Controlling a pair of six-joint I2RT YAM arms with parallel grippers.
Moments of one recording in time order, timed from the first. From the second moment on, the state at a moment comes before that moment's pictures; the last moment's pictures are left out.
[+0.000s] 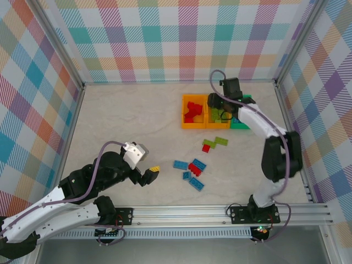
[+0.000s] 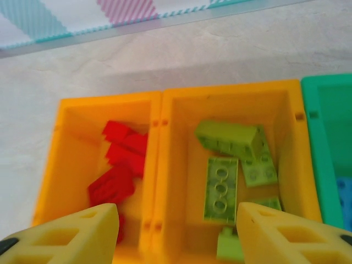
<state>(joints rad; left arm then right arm) -1.01 0.58 0.77 -0.66 -0.19 -0.06 0.30 1.66 1.33 -0.39 -0.01 0.35</state>
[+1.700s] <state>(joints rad) -1.01 0.62 0.78 -0.66 -0.13 -0.06 0.64 1.64 0.86 -0.40 0.18 0.78</state>
